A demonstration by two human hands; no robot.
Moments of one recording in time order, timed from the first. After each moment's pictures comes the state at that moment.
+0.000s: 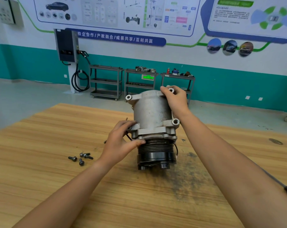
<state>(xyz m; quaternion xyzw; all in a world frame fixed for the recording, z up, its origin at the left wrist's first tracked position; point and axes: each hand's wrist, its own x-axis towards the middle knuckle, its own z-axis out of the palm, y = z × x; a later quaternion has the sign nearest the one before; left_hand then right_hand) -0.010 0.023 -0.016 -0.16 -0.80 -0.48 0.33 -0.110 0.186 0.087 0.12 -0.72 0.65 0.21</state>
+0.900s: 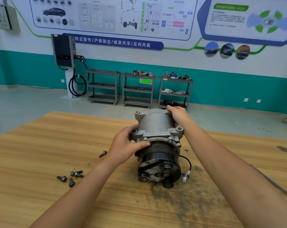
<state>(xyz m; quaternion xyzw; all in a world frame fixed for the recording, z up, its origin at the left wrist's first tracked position) -0.069 0.028 -0.011 -0.10 -0.80 -0.55 0.21 -0.186 0.205 0.056 -0.02 -0.78 0.62 0.08</state>
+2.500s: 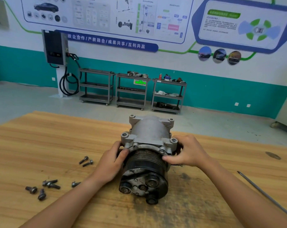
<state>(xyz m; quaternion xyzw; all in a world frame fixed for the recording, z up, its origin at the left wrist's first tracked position) -0.084 0.036 -0.051 -0.16 -0.83 -0.49 0.24 -0.112 0.283 0.017 0.34 -0.89 0.24 0.20</state>
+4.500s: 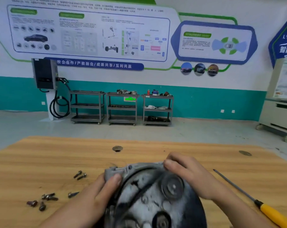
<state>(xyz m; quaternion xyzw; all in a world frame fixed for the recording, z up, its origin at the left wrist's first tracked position) 0.077 0.060 0.047 -0.08 -0.83 -0.55 -0.02 0.032 0.302 0.064 0.28 -0.87 0.40 0.10</state>
